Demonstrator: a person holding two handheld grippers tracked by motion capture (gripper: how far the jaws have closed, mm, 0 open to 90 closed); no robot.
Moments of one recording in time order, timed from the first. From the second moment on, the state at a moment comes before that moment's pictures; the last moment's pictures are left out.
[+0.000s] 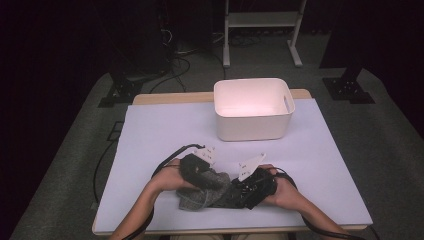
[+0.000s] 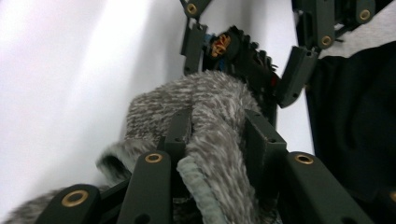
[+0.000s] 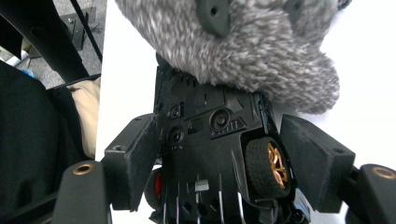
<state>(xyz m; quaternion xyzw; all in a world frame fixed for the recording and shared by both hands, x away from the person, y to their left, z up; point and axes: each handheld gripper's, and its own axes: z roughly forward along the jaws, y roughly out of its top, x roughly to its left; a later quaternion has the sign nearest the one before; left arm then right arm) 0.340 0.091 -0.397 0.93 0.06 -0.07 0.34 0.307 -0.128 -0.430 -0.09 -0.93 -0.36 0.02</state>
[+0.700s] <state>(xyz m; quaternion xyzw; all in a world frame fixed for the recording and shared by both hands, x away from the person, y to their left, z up) 0.316 0.104 -0.387 0.92 0.01 -0.10 0.38 0.299 -0.110 -0.434 -0.06 -0.94 -0.34 0.07</state>
